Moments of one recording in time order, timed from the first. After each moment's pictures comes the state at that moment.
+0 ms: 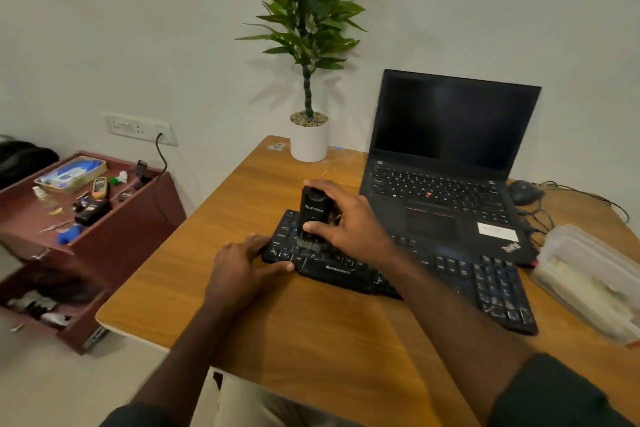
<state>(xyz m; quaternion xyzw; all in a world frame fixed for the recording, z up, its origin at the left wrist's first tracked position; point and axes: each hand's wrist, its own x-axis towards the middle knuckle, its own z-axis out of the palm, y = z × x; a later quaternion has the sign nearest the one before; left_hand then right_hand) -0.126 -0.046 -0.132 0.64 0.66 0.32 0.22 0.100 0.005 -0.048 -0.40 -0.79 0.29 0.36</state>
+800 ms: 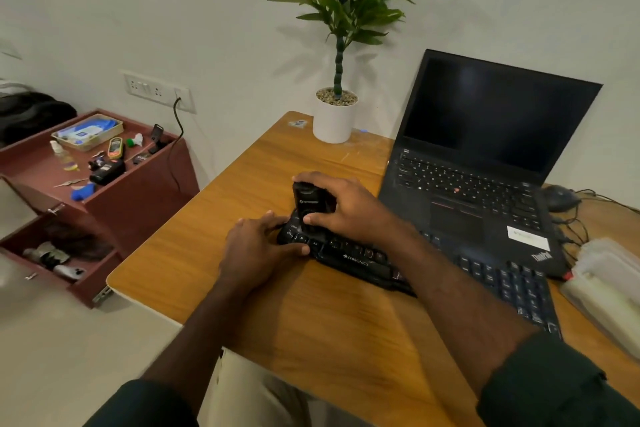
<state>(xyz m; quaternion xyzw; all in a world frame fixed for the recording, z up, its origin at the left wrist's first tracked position) -0.130 -0.033 -0.143 0.60 0.67 0.36 0.26 0.069 0.039 -0.053 -0.35 -0.87 0.26 0.21</state>
